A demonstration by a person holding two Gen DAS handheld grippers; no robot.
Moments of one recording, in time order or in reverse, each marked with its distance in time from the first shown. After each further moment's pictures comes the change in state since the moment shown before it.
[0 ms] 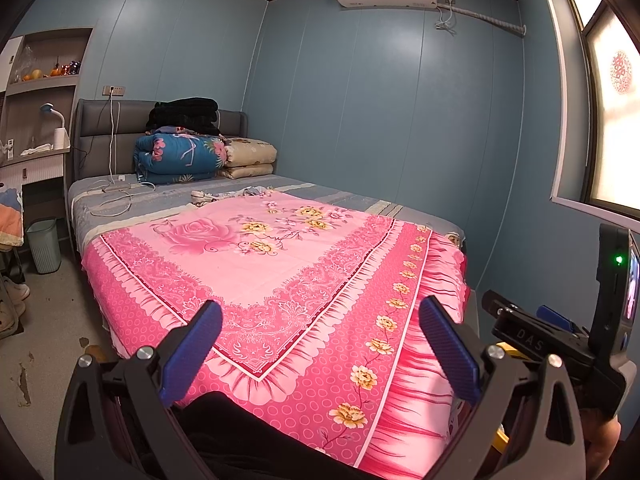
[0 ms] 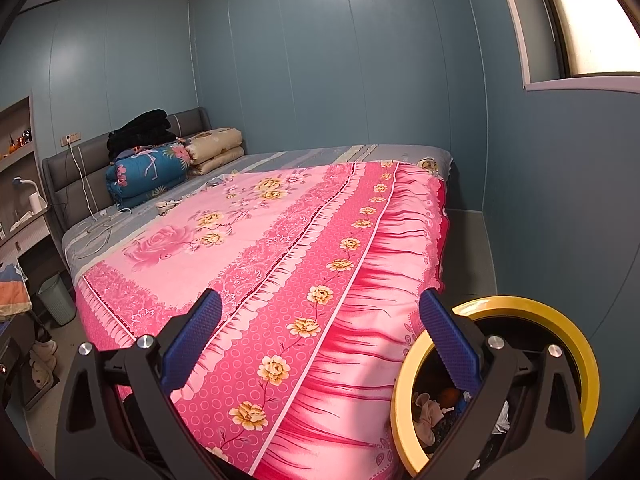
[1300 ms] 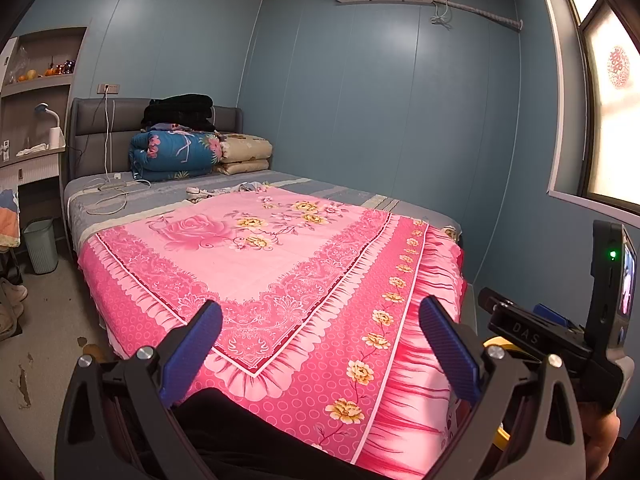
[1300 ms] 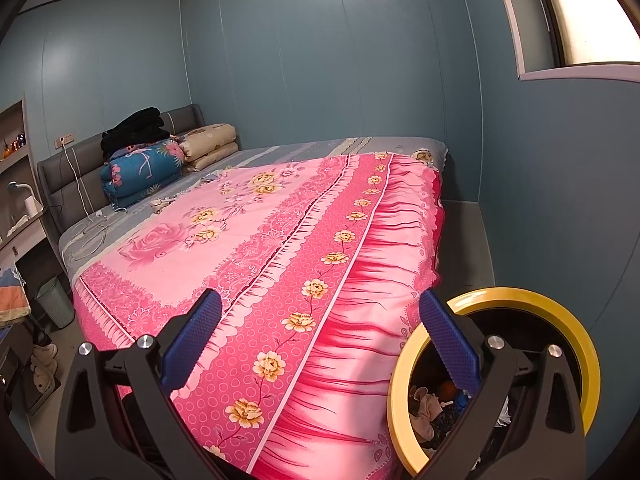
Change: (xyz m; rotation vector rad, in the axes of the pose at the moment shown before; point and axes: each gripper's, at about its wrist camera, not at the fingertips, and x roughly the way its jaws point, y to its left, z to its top) left arm 0.005 0.001 -0.001 0.012 0.024 -0.020; right arm 0.007 -0.004 0.000 0.023 0.034 -0.014
